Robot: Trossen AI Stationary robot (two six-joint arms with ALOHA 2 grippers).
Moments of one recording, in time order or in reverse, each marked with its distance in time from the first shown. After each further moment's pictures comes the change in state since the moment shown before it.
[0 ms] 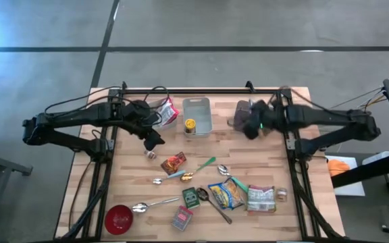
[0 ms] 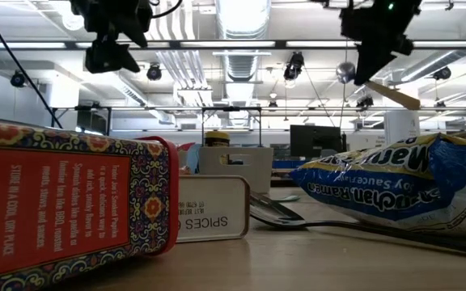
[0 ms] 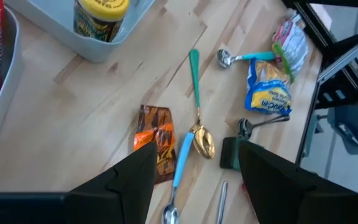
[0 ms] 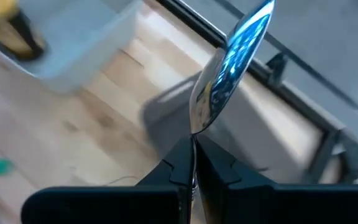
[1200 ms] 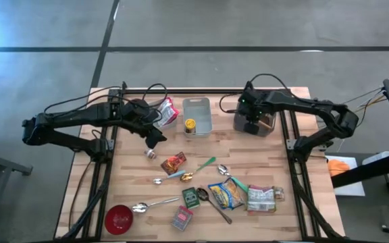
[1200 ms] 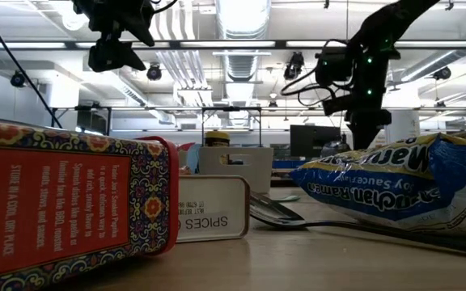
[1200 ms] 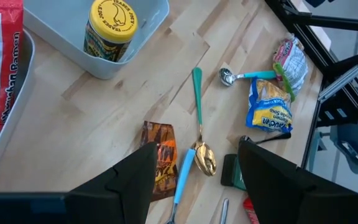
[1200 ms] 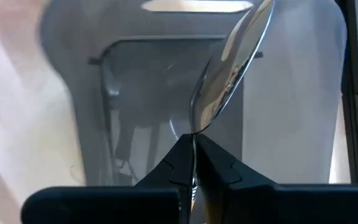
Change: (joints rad) left arm 0.000 -0.007 -0.002 0.041 -0.053 -0.027; right arm -0.459 0.300 -0.180 0.294 -0.392 -0.822
